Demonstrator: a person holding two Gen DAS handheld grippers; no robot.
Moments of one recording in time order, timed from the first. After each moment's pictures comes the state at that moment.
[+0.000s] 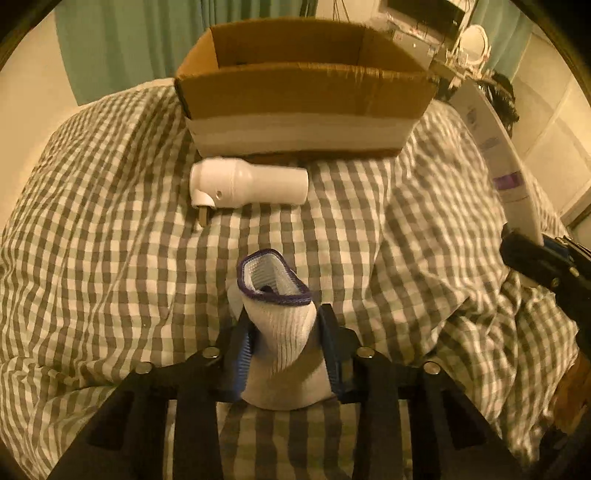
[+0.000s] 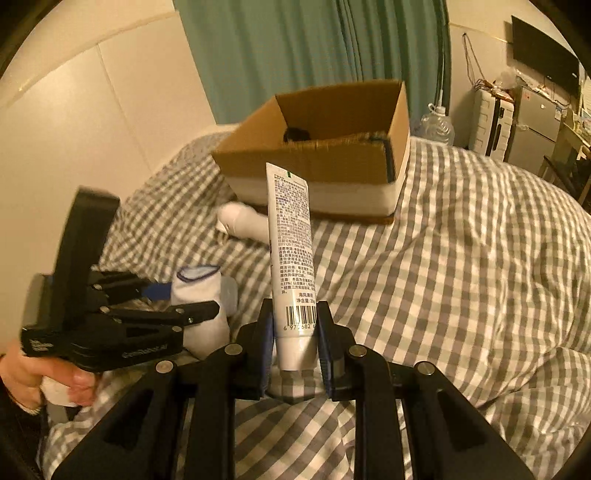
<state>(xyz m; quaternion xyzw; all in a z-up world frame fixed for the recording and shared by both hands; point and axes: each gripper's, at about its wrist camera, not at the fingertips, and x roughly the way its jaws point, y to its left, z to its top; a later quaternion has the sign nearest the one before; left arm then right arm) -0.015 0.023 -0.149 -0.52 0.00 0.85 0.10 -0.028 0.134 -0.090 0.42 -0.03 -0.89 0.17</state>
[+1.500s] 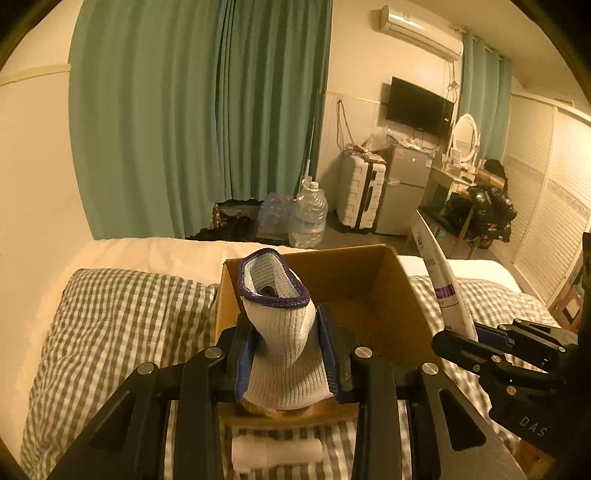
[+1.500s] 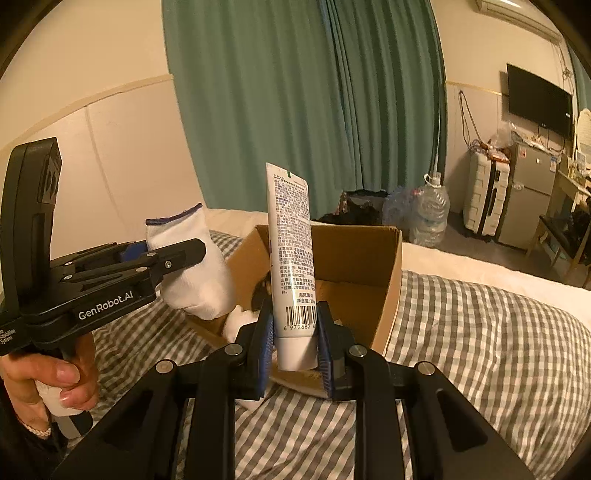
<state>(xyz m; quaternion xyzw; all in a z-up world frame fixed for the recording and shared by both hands) -0.156 0.020 -0.020 -0.31 0.00 0.95 0.10 -0.167 0.120 -0.029 0.32 -0.02 -0.93 0.16</state>
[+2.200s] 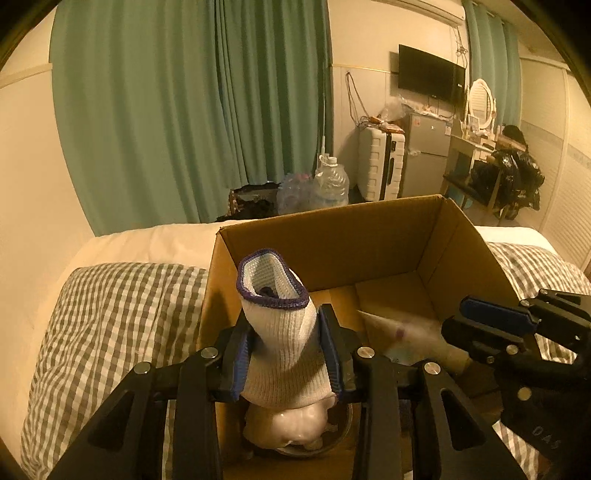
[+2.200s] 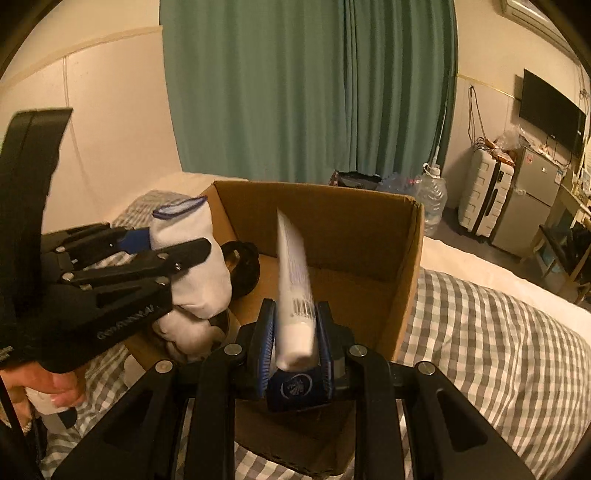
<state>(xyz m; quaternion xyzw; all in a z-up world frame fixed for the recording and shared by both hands) -0.201 0.040 -0.089 -0.33 0.06 0.94 0.06 -0.231 0.111 -0.096 0.34 0.03 -0.93 0.14</state>
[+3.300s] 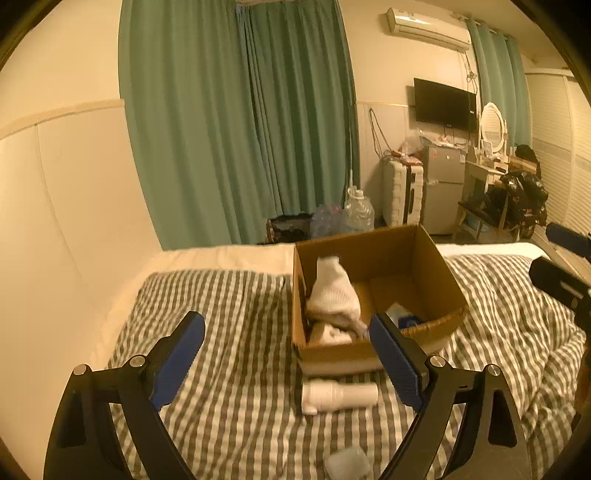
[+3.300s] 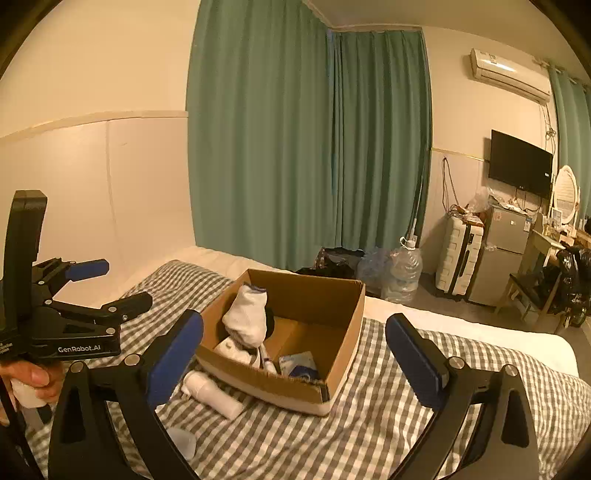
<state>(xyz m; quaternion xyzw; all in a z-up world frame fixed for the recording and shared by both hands) -0.046 -0.015 -0.009 -0.27 0.06 0.96 0.01 -0.079 0.111 0.007 0.19 0.04 -0.97 0.11</state>
